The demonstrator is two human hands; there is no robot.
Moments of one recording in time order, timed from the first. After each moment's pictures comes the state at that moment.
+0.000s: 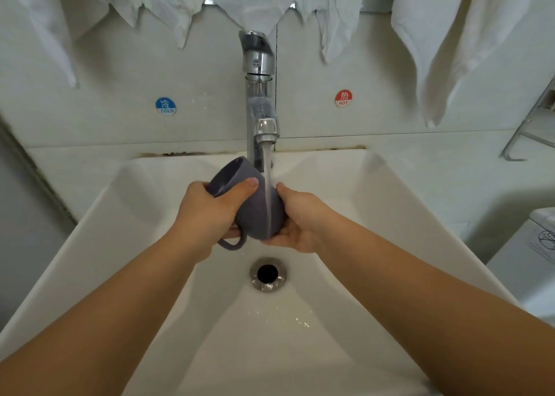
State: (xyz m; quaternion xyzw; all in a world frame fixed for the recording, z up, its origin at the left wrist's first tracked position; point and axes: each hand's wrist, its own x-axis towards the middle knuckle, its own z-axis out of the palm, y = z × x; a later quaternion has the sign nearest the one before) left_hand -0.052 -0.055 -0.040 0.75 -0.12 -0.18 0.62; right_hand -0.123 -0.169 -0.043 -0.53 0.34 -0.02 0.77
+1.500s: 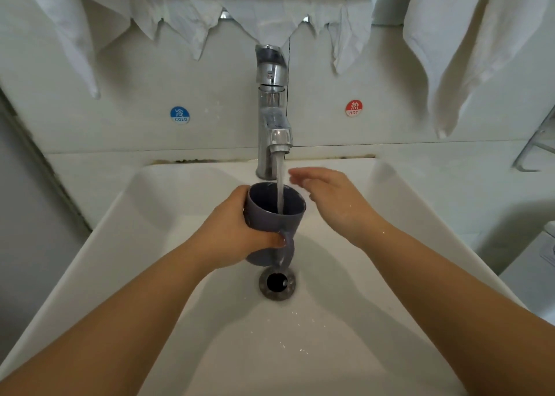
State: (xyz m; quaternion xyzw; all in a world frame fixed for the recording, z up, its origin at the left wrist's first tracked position) left_hand -0.051 -0.049 -0.048 0.78 -0.35 -0.21 0.48; right_hand -0.145 -0.194 -0.025 -0.83 0.17 -0.23 0.47
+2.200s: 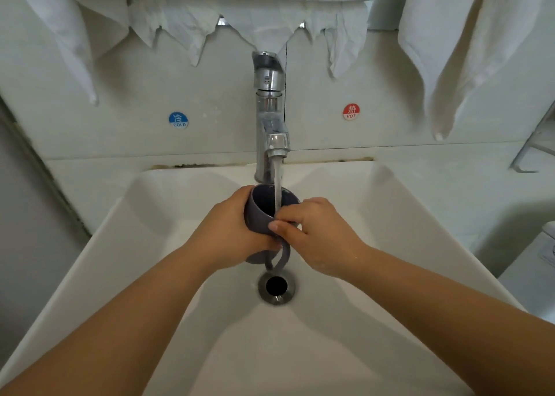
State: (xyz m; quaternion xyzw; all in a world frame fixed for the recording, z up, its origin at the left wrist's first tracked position) left_hand -0.047 -0.048 -0.047 0.80 -0.39 -0.15 0.44; right_hand -0.153 -0.175 -0.043 -0.96 0.04 -0.17 0.23
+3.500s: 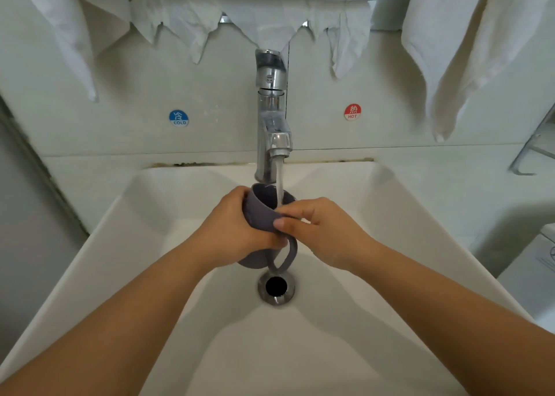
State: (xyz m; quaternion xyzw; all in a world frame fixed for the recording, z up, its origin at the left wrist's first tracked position) left_hand -0.041 -0.054 -0.050 0.78 -0.36 -0.18 0.47; right_hand -0.158 -0.179 -0.036 -0.88 0.07 -0.12 0.45
